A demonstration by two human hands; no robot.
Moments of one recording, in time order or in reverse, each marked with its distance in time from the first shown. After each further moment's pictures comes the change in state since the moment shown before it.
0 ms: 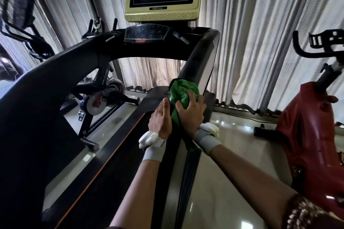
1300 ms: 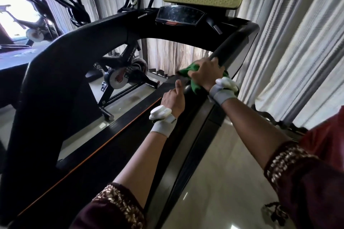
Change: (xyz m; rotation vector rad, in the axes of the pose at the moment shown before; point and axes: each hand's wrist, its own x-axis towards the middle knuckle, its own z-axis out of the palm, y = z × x) left_hand 0.019 0.020 0.010 0.074 0.030 -0.156; right_hand 0.089 -0.049 -0.011 -0.459 -0.221 -0.483
